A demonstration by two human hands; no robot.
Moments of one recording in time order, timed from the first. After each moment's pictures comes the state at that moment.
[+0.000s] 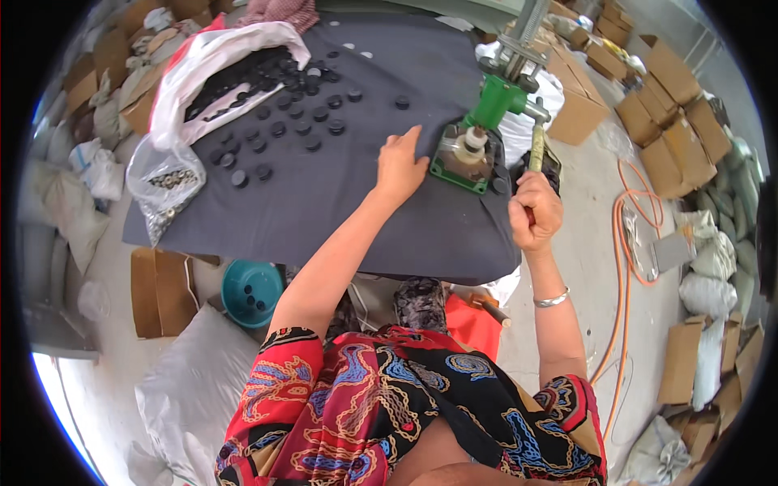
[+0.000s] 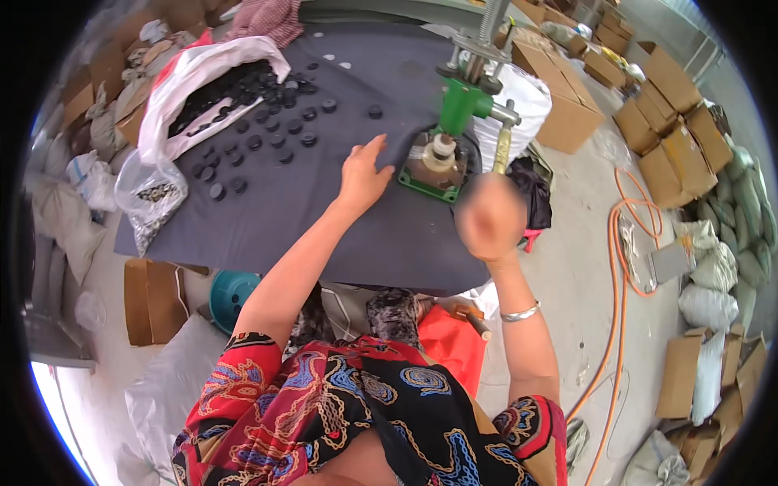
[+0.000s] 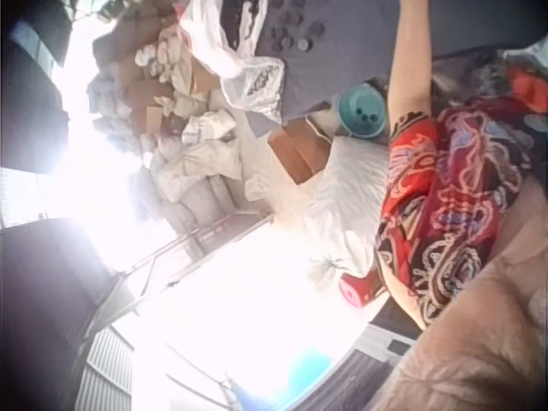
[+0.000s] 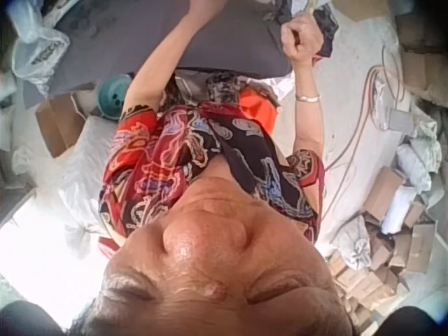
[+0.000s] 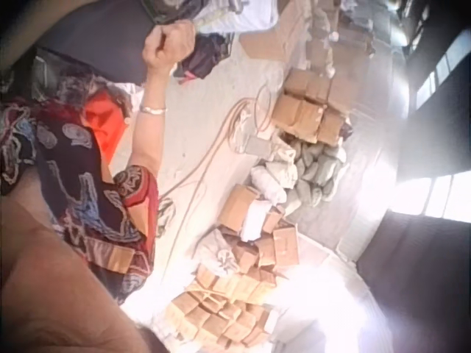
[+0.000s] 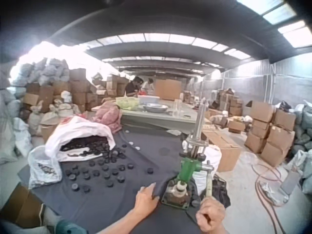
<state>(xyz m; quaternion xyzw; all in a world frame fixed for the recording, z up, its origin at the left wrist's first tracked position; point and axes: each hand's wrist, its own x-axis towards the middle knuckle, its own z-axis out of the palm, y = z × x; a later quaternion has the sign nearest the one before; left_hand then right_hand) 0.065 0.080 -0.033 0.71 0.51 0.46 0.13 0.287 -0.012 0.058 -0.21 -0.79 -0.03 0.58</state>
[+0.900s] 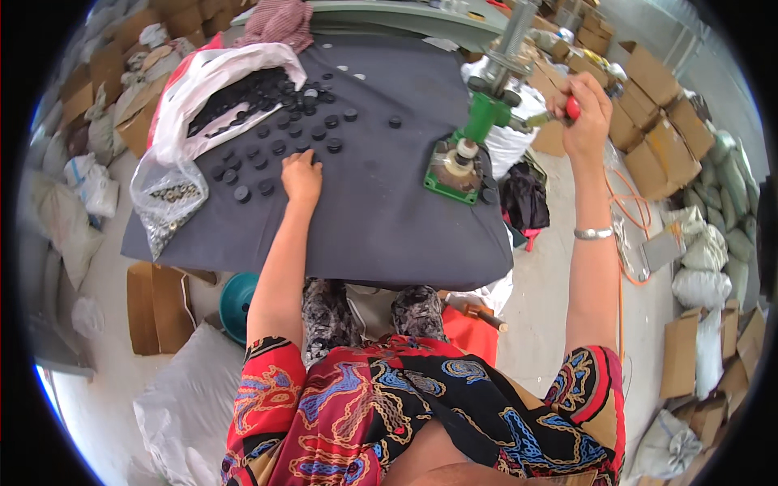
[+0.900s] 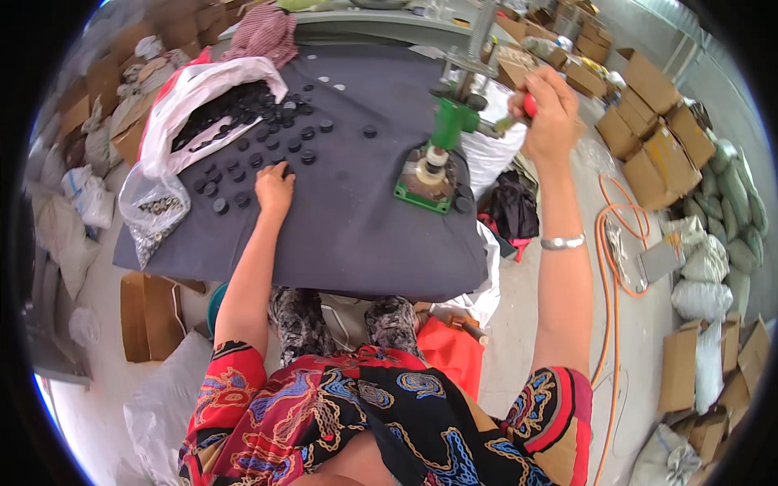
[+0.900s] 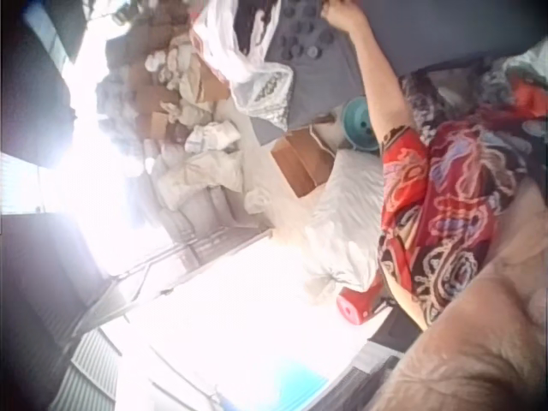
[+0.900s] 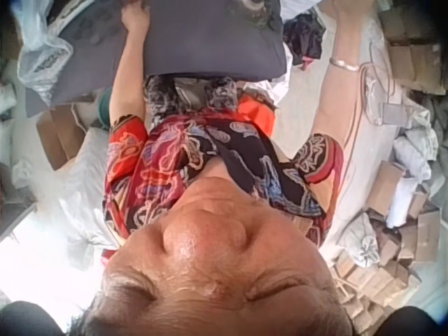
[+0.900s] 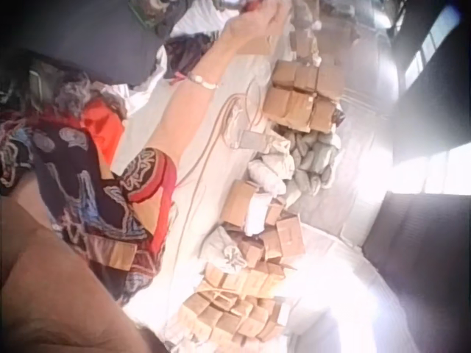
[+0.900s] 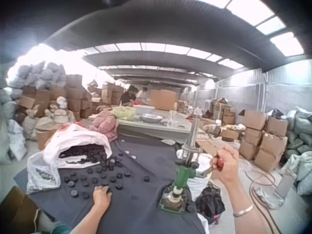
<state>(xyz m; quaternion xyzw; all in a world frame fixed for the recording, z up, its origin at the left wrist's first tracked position) -0.102 0.099 -0.067 0.61 0.67 0.40 -0.11 0.312 0.060 0.194 -0.24 -0.62 0.31 0.68</state>
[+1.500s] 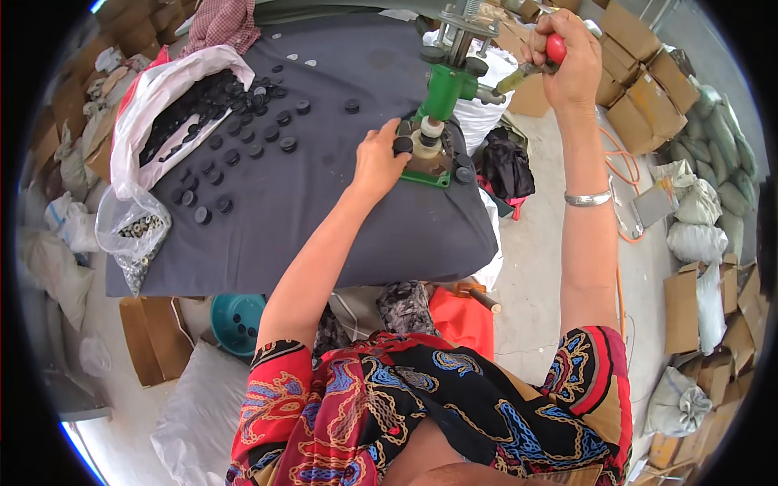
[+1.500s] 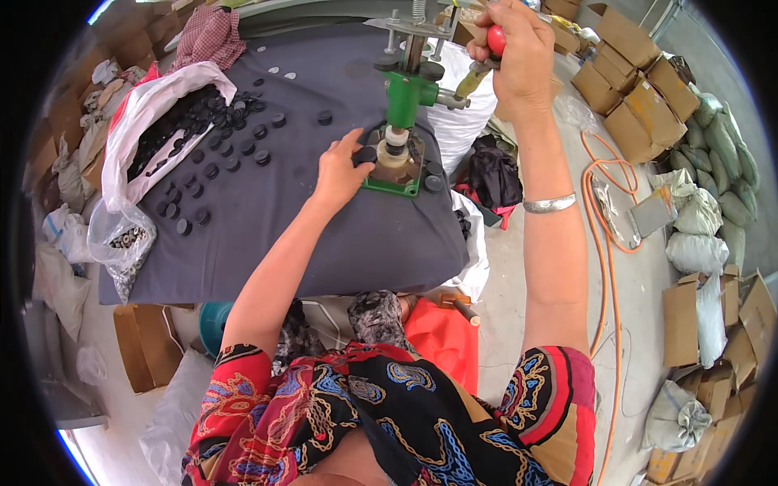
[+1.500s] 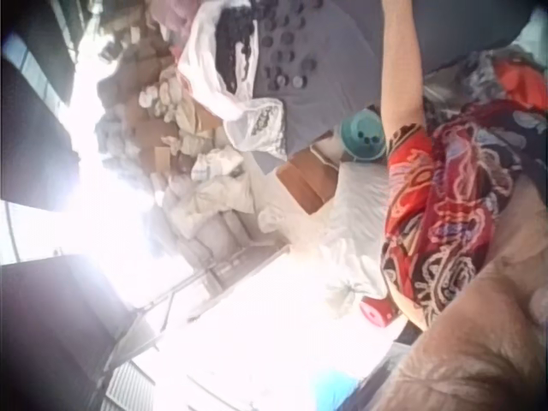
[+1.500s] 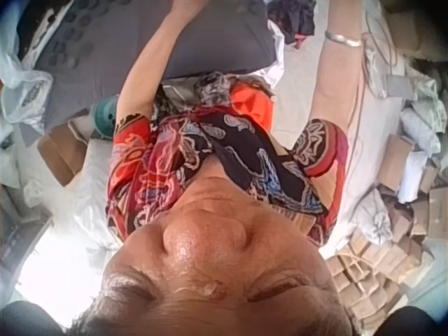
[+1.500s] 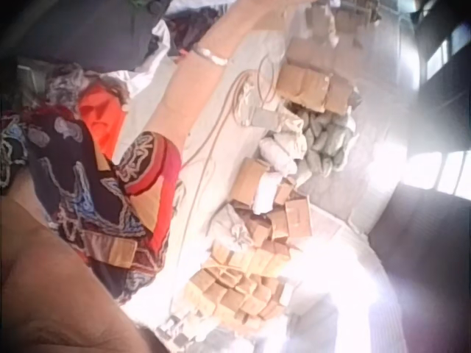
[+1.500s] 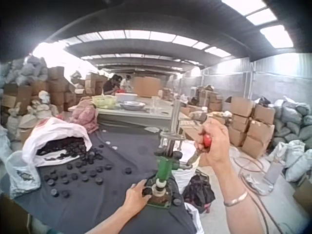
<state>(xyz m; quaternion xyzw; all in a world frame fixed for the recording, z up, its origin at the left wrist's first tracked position) 0.094 0.092 -0.007 0.75 0.47 0.44 0.18 0.323 0.079 0.214 -0.27 -0.60 0.31 0.69</state>
